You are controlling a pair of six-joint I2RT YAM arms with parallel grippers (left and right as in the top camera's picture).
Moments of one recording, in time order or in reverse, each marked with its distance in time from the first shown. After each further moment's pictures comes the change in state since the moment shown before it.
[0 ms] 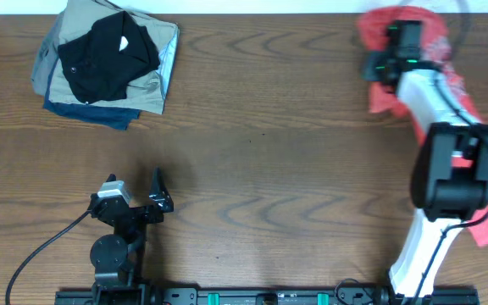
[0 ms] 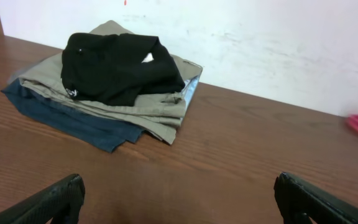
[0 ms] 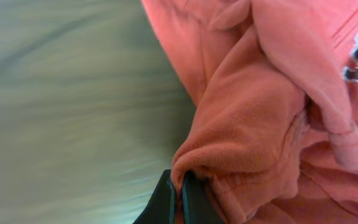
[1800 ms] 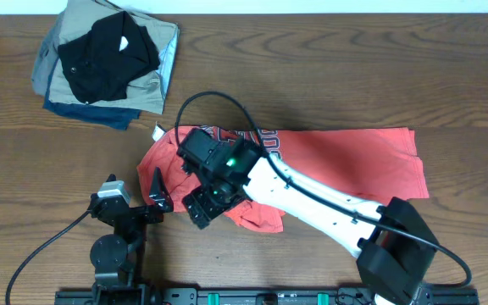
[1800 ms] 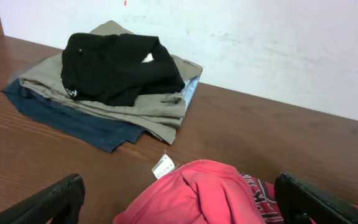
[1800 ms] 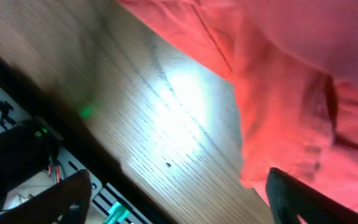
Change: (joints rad) left arm 0.000 0.000 0.000 0.000 0.000 0.000; right arm 0.964 -0.245 -0.026 -0.650 -0.295 0.217
